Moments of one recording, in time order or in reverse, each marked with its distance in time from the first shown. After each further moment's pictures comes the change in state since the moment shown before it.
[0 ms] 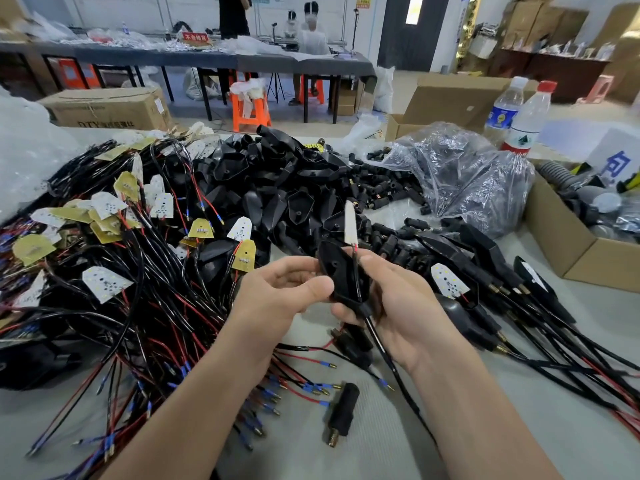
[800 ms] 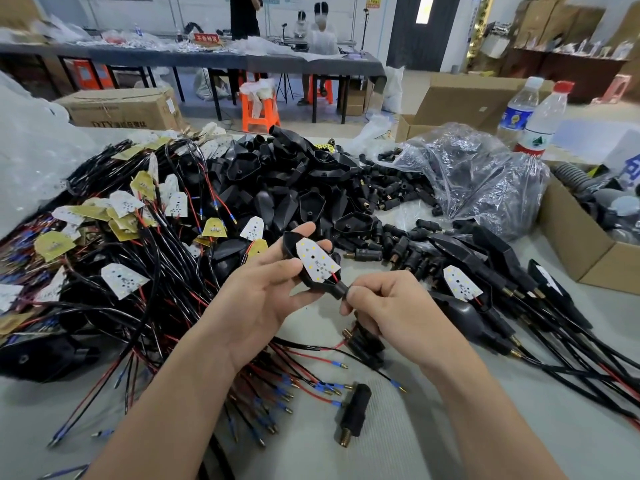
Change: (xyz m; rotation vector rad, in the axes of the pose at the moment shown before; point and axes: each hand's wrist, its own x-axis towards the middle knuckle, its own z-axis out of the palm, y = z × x) left_hand 0.012 0.009 -0.030 -0.427 -0.276 -0.099; right_hand -0.004 0.005 -0.010 -0.903 -0.084 -0.192
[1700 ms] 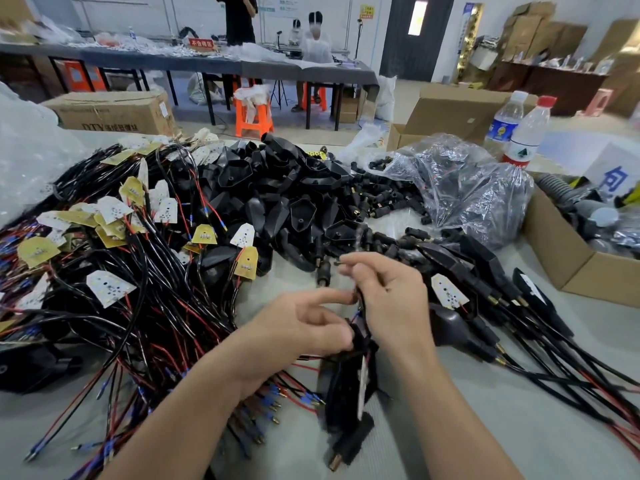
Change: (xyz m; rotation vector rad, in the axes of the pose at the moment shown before) left_hand -0.009 -0.019 0.024 0.520 -0.125 -0.223; right_hand 0.018 0.008 0.012 0.101 0.453 -0.199
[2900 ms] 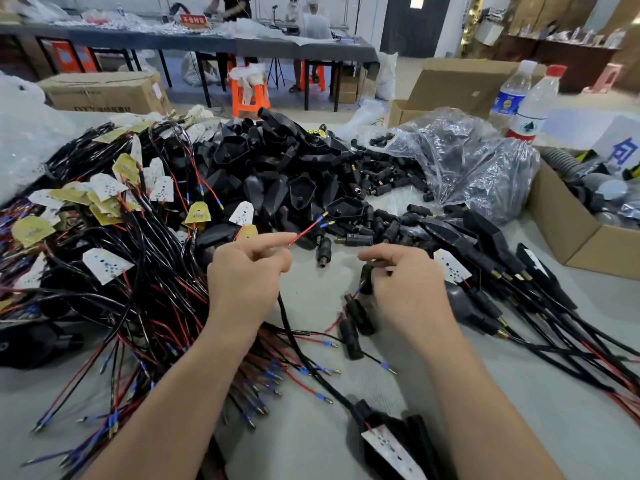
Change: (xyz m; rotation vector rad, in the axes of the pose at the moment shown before) left_hand 0.017 -0.005 -0.019 0.168 0.865 0.194; right_hand -0.001 0.005 -0.021 -0.492 -0.051 0.126
